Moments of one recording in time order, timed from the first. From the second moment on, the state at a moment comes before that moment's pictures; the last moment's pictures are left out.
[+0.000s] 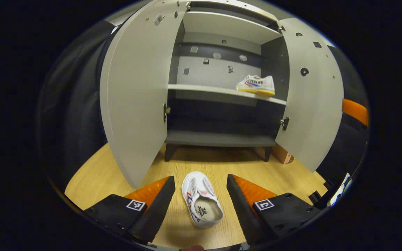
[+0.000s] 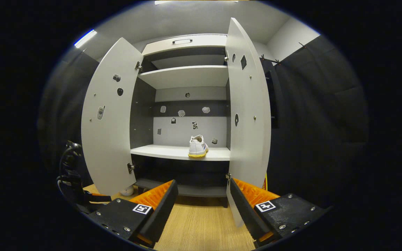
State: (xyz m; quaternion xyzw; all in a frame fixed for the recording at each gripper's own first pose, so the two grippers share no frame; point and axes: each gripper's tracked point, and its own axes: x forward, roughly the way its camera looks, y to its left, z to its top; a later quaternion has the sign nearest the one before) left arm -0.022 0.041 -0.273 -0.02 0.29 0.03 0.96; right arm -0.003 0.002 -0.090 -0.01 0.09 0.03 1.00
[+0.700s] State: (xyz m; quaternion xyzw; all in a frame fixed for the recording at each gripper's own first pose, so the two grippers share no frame) left arm -0.012 0.087 -0.406 -0.06 0.40 0.09 0.91; right arm 0.003 -0.012 -0.085 -0.01 0.11 0.02 0.99
